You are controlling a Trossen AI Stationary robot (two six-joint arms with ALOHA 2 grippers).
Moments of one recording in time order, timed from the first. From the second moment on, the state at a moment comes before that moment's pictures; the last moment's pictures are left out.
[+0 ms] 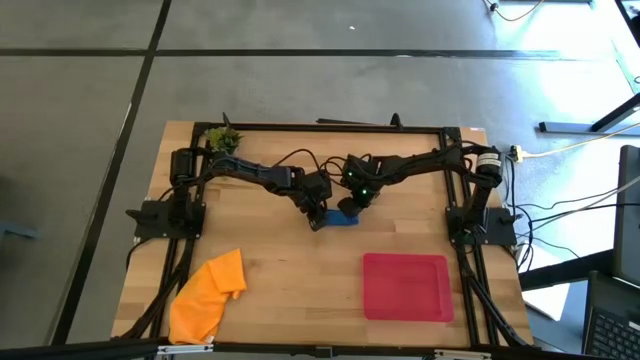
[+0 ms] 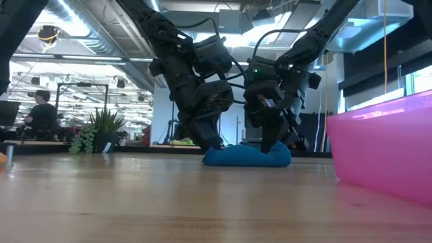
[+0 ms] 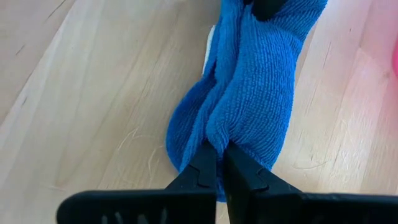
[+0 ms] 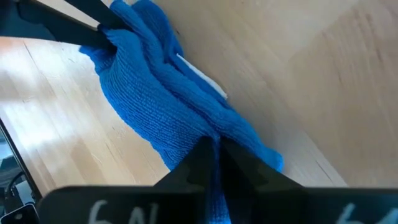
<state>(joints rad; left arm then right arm) 0.17 1.97 1.16 -0.31 0.22 -0.38 -0.30 1.86 0.99 -0.33 -0.47 0.57</state>
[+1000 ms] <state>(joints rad) 0.17 1.97 1.17 -0.30 0.19 -0.38 -0.32 1.79 0.99 -0.44 -0.35 0.60</state>
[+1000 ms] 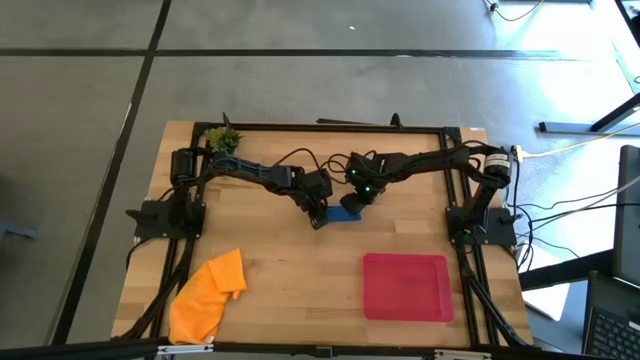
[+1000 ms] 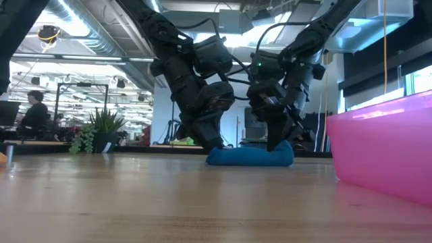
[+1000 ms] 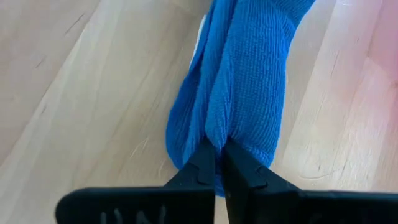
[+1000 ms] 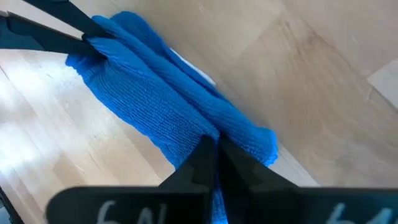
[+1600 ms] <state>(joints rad) 0.17 1.97 1.17 -0.29 0.19 -0.36 -0.32 1.79 0.99 -0.42 -0.36 0.60</state>
